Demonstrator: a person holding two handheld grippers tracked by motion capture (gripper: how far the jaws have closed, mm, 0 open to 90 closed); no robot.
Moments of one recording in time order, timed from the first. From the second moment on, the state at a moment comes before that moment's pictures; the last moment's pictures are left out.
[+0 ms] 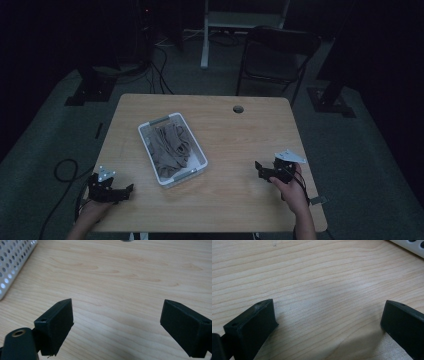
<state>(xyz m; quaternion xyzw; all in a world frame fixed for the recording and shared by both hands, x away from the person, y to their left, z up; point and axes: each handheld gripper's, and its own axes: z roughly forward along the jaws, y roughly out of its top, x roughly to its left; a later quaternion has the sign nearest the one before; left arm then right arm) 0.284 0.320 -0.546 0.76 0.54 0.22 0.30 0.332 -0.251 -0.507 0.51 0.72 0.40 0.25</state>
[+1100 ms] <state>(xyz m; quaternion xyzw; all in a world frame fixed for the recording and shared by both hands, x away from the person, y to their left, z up) 0.284 0.320 -0.546 0.76 0.54 0.22 0.30 0.354 -0.196 -0.477 0.46 0.72 0.44 0.25</state>
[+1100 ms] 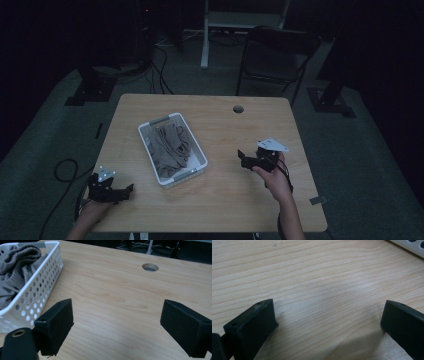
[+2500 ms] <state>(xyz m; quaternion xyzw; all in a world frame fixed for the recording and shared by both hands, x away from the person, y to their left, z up) 0.284 0.321 -0.546 0.76 0.54 0.22 0.30 0.377 -0.119 -0.452 0.41 0.74 0.48 0.24</state>
